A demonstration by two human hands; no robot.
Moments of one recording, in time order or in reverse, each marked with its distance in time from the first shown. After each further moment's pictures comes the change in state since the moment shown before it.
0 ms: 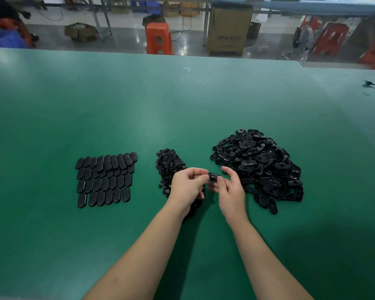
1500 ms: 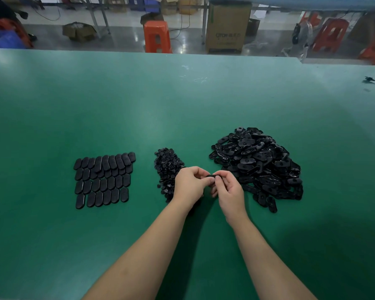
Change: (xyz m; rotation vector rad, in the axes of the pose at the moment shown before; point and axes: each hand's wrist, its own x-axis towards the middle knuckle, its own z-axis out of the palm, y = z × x) left_hand 0.009 0.002 0.009 0.432 0.043 0.058; right_hand -0.001 -0.003 -0.004 0.036 -0.056 -0.015
